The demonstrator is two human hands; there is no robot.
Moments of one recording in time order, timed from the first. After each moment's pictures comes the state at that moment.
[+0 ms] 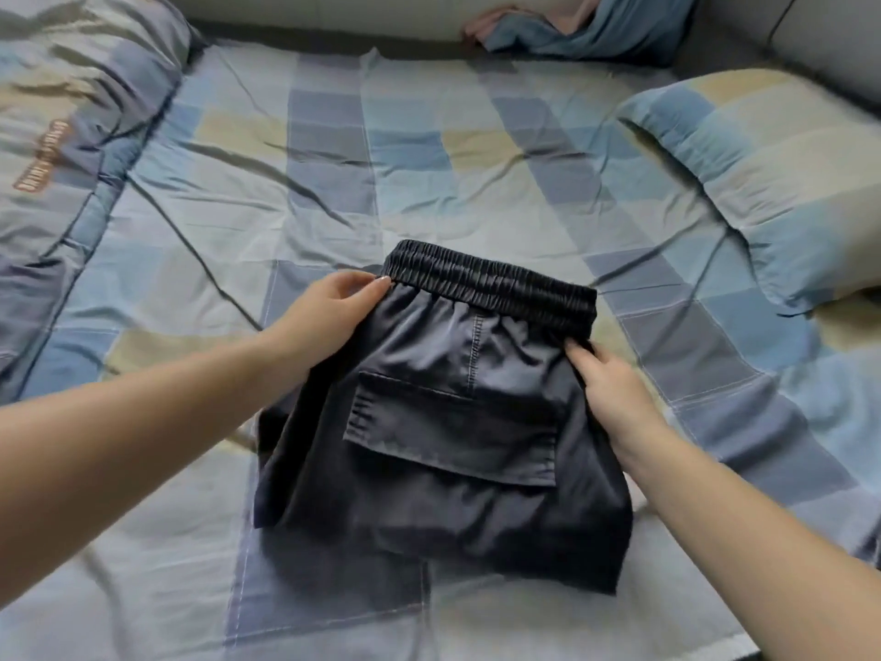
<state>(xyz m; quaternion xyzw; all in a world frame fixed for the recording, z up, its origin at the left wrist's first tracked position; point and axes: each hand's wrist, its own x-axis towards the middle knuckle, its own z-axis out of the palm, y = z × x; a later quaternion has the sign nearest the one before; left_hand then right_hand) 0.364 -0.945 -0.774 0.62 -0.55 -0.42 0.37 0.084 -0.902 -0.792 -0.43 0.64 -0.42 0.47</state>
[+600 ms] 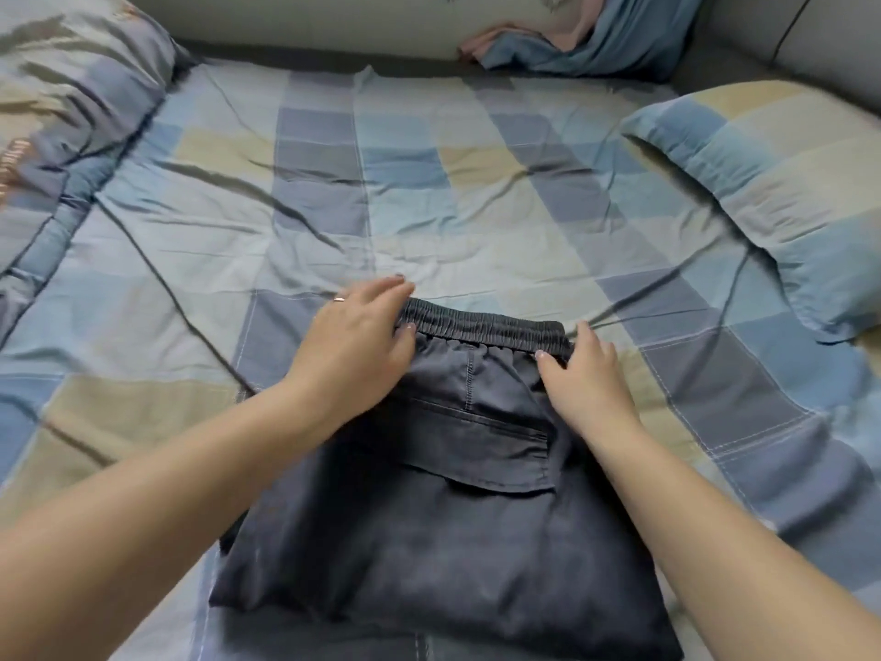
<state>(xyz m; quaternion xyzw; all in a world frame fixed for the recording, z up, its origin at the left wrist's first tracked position) 0.334 -0.978 -0.797 0.58 -0.76 -0.07 0.29 0.100 -0.980 -0.826 -0.56 0.78 -0.22 0.17</state>
